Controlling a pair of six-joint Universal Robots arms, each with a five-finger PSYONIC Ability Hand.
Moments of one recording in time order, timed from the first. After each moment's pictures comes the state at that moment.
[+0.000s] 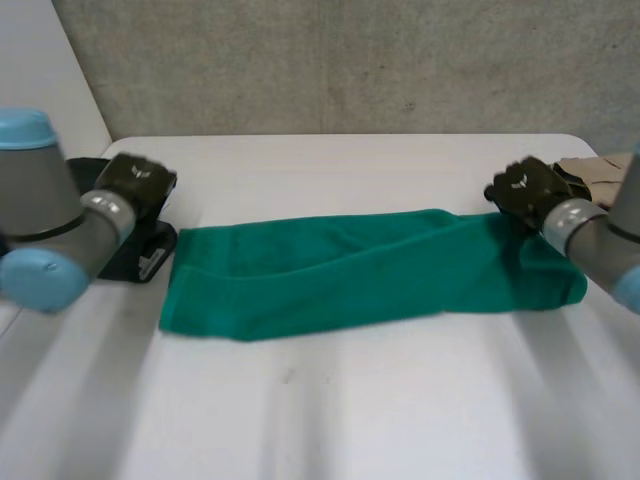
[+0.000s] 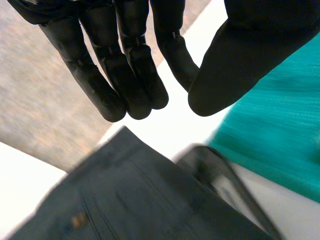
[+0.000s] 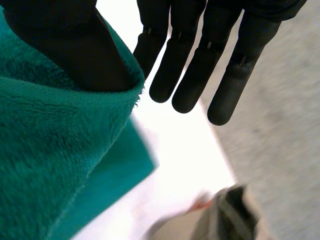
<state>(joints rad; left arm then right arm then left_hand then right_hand) 4.49 -2.22 -1.12 3.11 -1.51 3.78 1.71 -0.83 1.10 -0.03 1.24 2.26 1.15 1.20 1.19 1.20 1.00 1.13 1.18 1.19 1.20 1.00</state>
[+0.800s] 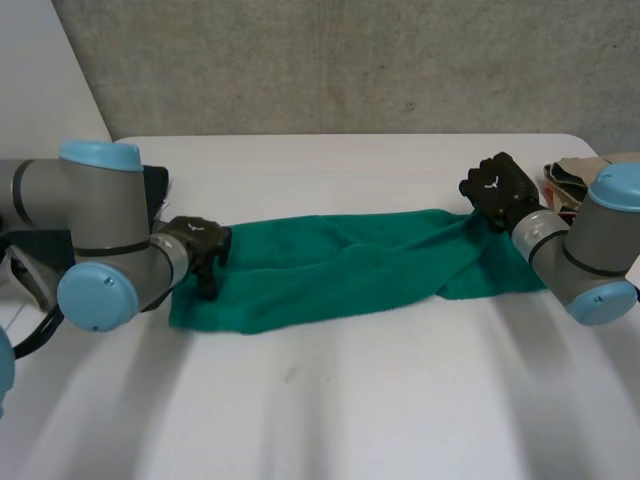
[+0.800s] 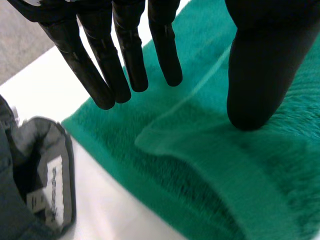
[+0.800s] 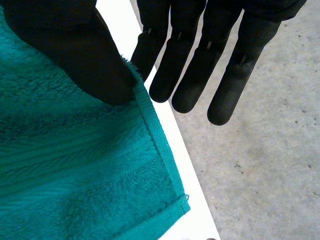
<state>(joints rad) 4.36 -2.35 -1.05 2.85 -1.55 3.55 1.75 -0.74 1.14 -0.31 1.21 2.27 0.62 0.62 0.62 0.62 0.44 1.13 1.18 1.19 1.20 1.00</state>
